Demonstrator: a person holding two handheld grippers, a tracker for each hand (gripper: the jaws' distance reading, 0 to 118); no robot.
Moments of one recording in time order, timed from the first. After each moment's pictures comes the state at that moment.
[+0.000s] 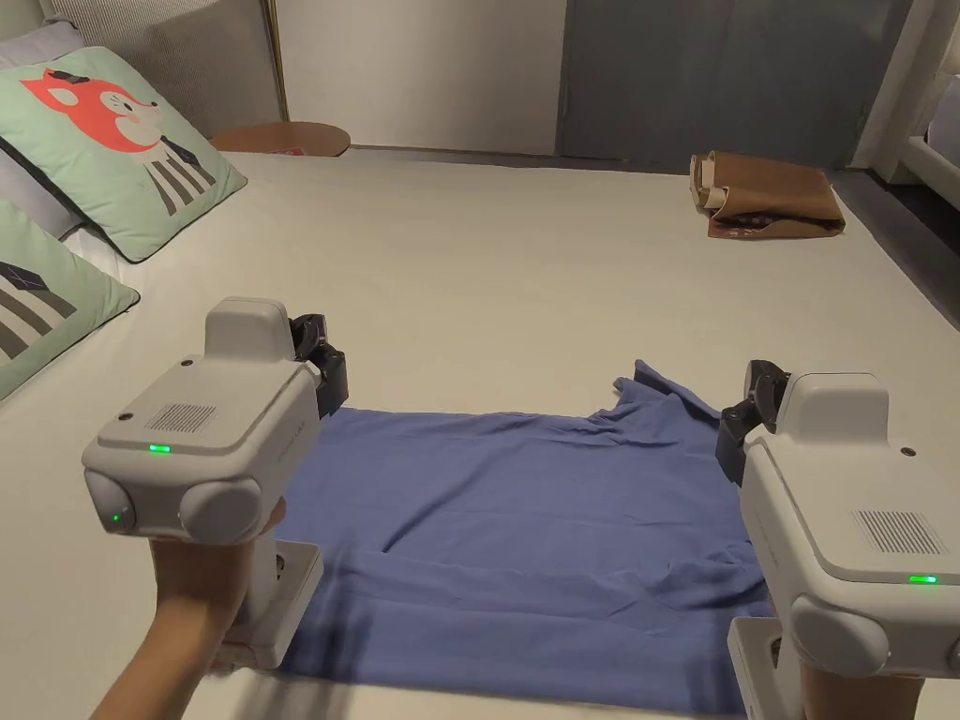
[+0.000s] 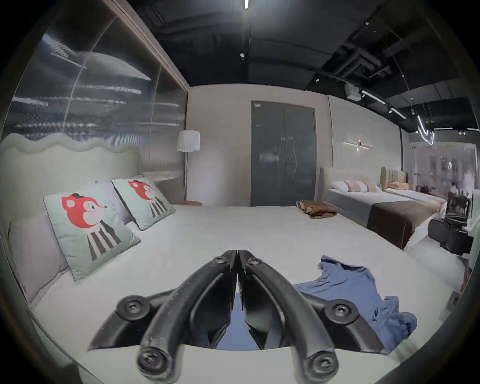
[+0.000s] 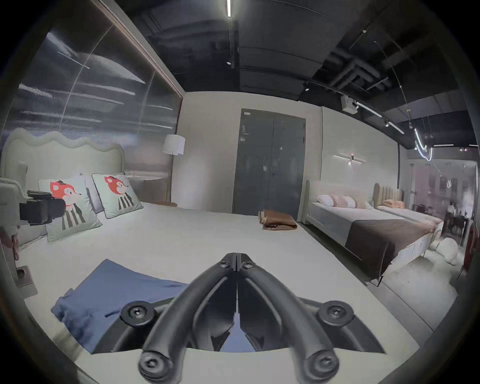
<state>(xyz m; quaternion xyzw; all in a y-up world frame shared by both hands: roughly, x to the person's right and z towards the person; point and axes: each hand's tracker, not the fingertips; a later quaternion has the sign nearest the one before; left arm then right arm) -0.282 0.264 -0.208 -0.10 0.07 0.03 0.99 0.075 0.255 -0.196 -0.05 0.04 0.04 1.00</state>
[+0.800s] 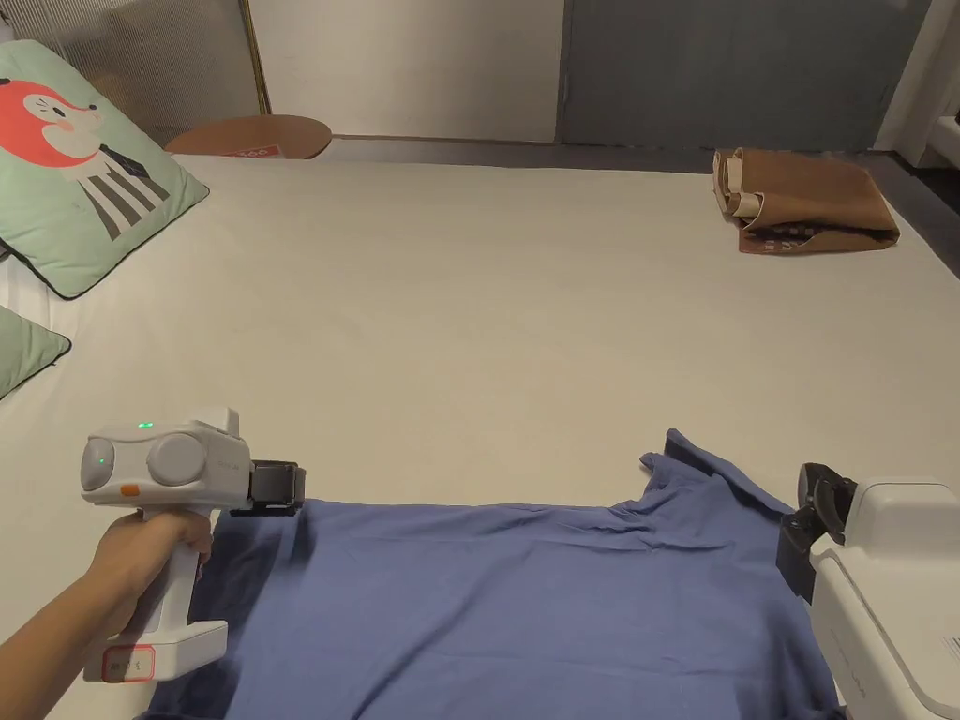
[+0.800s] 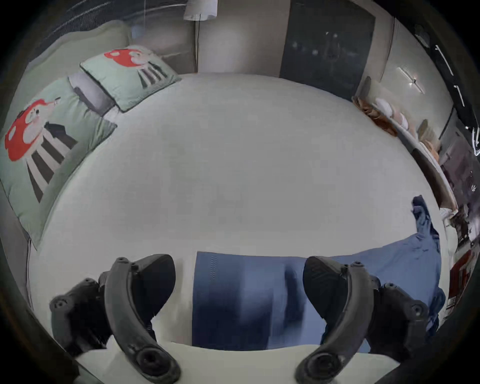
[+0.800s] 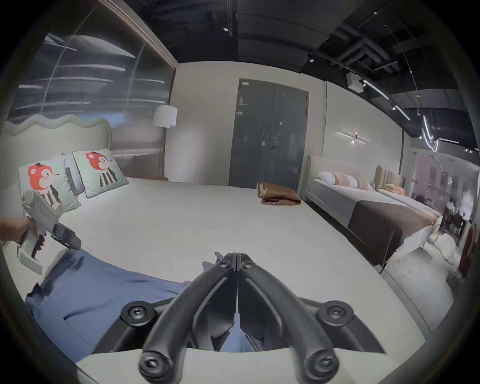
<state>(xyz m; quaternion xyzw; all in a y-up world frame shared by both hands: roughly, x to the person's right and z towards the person) -0.398 0.117 -0.470 -0.46 0.11 0.10 0.88 0.092 0.192 -0.347 -0.14 0.02 0.05 0.99</state>
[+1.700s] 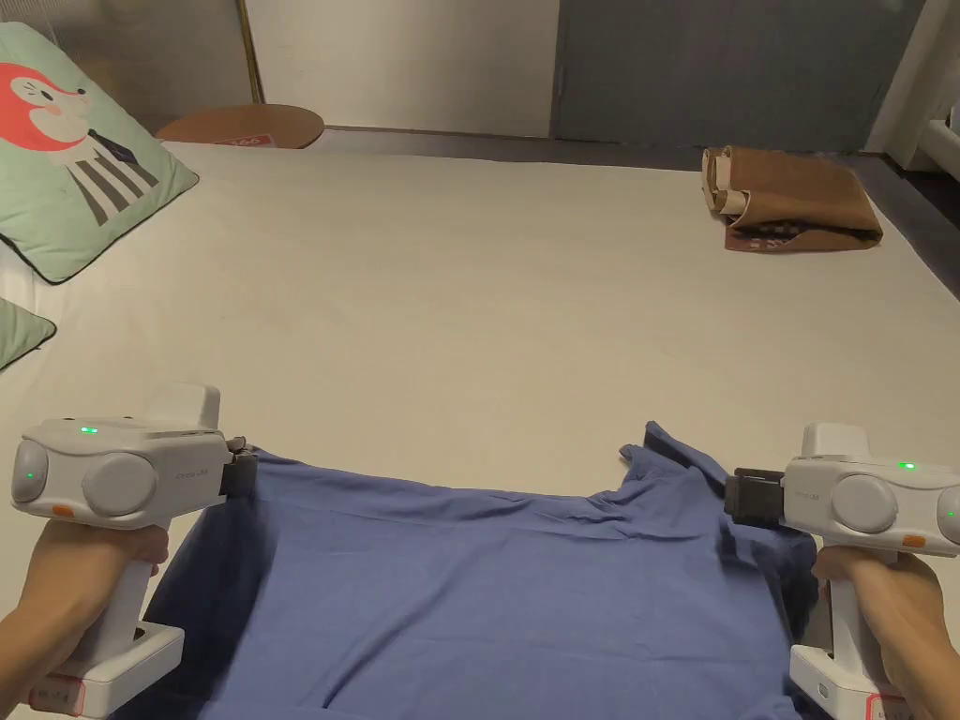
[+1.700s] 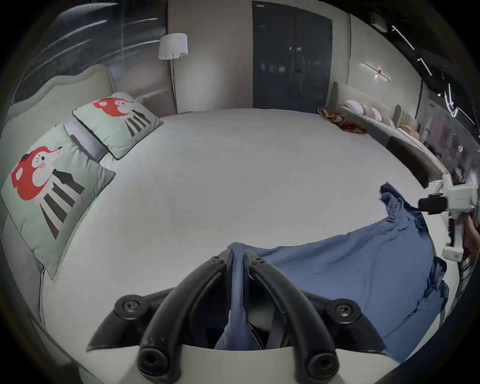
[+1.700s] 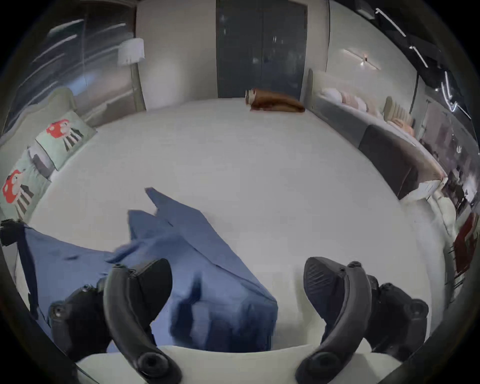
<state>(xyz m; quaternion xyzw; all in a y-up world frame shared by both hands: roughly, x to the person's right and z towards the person) -0.378 0.170 -0.406 -0.38 0.06 0.03 0.92 0.158 0.117 -0.511 -0.42 0.00 0.01 0.91</state>
